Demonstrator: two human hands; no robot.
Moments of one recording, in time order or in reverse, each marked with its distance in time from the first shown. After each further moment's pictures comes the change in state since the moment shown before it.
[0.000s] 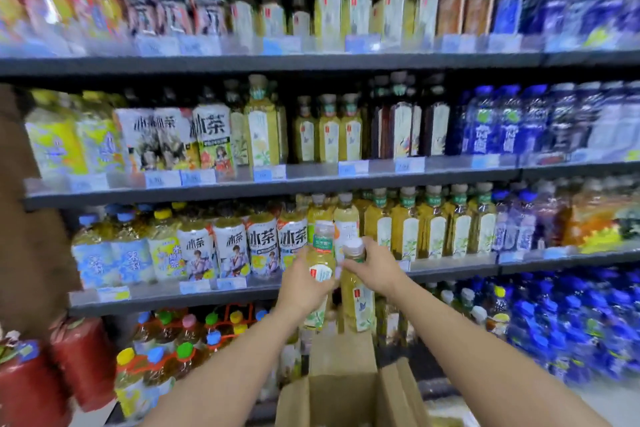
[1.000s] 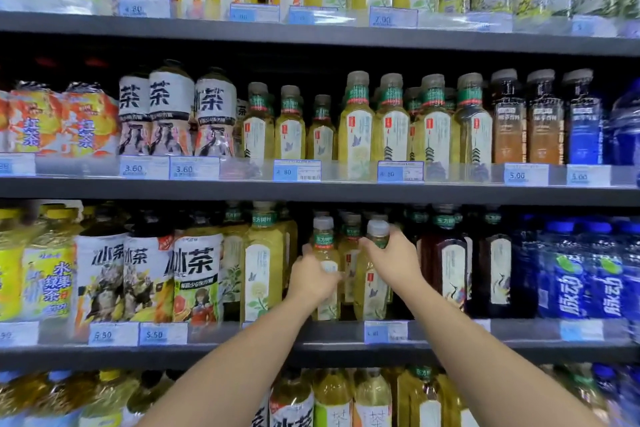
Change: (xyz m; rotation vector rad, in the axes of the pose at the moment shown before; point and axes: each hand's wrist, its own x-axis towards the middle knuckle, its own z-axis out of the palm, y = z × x) left_hand 0.322 0.114 -0.066 0.051 0.214 0.033; right_hand 0.283 -0.117 -0.111 0.139 0.416 -0.158
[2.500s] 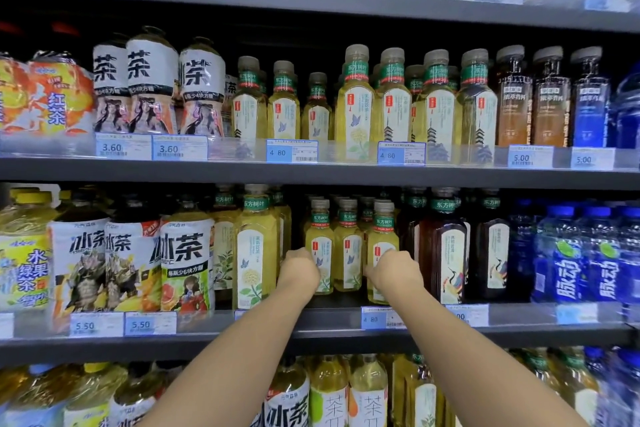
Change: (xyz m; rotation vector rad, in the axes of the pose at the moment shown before) left_hand 0.031 -0.022 0.014 0.484 -0.114 -0.078; right_hand 0.002 0.043 0.028 -0.672 -0.181 0.314
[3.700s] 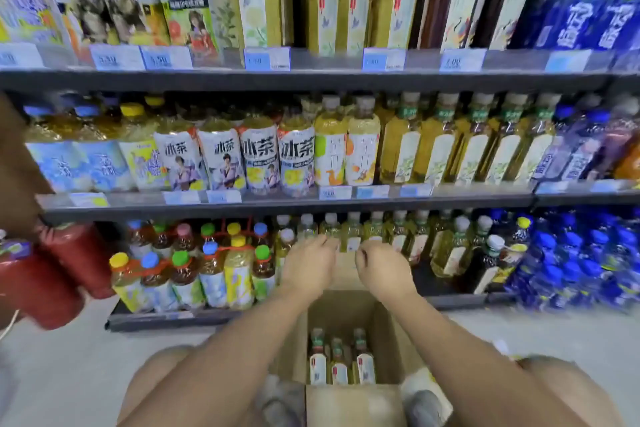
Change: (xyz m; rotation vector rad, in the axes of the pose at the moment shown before) left_hand -0.363 -0.165 0.217 0.144 0.000 0.524; right_hand -0.327 0.197 0.221 -0.027 -0.160 -0.384
